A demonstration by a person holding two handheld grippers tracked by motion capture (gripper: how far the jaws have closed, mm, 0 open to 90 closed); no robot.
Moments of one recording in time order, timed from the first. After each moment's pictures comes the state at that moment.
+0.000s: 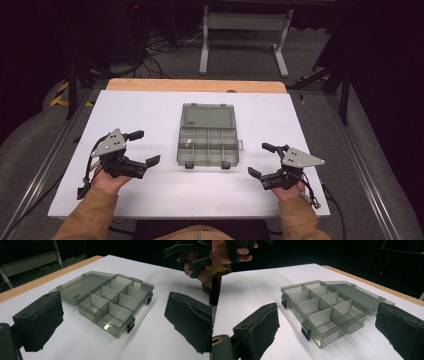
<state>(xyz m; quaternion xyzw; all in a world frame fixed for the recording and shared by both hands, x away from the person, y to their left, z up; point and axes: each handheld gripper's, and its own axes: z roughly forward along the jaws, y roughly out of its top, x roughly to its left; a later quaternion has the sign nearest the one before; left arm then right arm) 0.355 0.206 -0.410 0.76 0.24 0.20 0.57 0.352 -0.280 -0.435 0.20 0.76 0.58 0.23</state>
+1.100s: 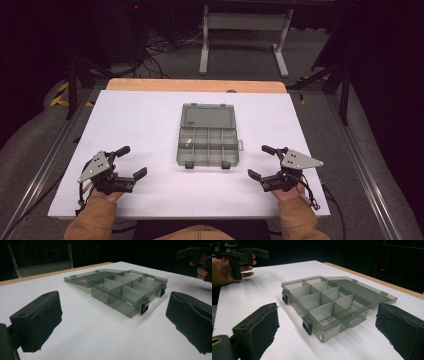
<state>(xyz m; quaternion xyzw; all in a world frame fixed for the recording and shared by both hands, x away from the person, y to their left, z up) 0.342 0.241 -0.486 0.70 0.28 0.22 0.62 0.352 -0.282 -0.444 0.21 0.76 0.57 0.22</state>
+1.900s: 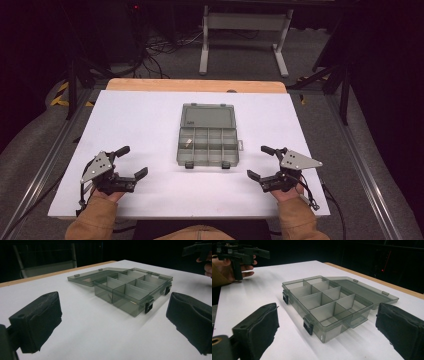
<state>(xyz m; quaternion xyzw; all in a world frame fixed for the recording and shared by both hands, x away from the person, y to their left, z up) 0.342 0.239 -0.486 0.71 0.28 0.23 0.61 0.351 -0.280 -0.445 0.21 0.76 0.57 0.22</state>
